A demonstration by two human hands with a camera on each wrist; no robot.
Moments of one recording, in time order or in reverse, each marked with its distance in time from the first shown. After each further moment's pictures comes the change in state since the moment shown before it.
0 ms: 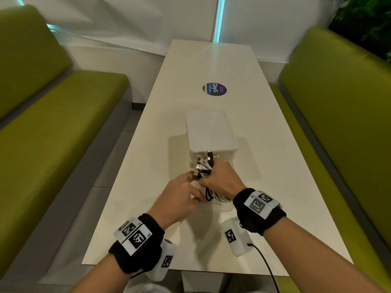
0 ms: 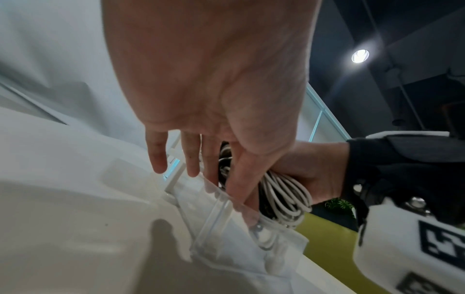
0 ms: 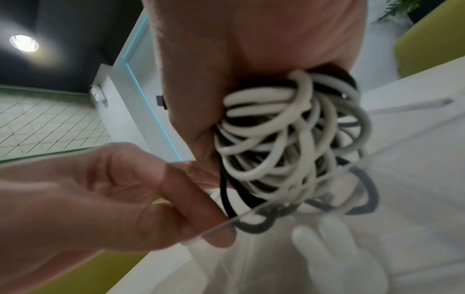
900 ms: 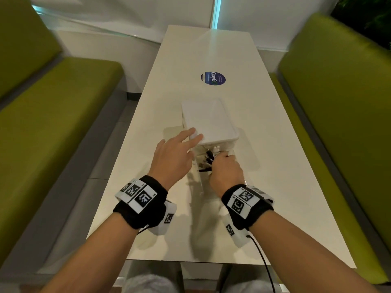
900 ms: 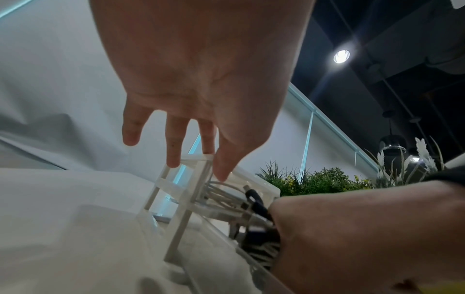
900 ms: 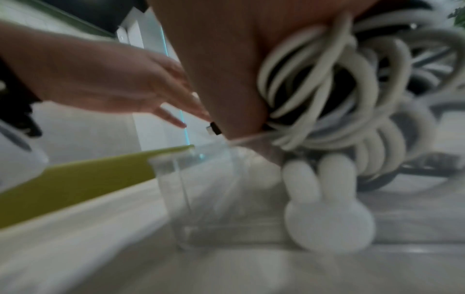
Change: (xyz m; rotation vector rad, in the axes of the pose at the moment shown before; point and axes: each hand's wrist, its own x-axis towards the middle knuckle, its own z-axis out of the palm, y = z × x) left_hand 0.050 -0.012 -0.030 0.320 0.239 -0.006; right_hand 0.008 0.015 0.026 -0.526 0.171 0.287
